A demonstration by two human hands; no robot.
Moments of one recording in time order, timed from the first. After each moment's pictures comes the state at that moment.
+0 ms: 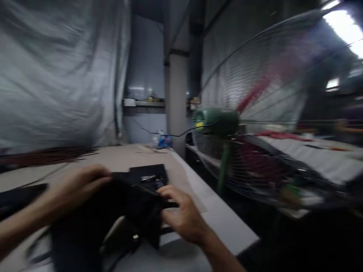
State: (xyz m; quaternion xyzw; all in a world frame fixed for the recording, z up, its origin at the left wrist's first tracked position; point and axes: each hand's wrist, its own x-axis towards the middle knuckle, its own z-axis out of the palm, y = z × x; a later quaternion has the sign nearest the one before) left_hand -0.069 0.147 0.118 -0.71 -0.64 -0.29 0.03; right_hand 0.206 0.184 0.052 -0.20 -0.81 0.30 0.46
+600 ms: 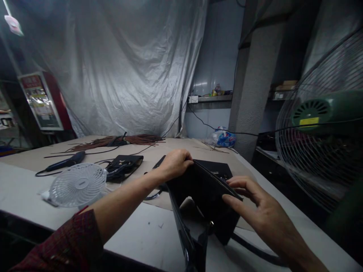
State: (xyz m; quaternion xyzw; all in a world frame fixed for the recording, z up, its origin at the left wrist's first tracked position) left_hand -0.075 0.134 0.121 -0.66 -0.70 -0.26 0.08; right_hand 0.174 0.181 0.064 -0.27 -0.82 0.28 0.41
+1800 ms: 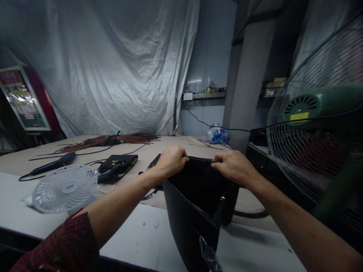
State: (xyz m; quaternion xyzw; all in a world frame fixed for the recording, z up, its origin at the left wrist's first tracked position) left_hand -0.071 0.148 0.120 -0.62 -0.74 -0.23 0.11; right_hand 0.121 0.246 0.119 -0.36 -0.90 0.04 0.23
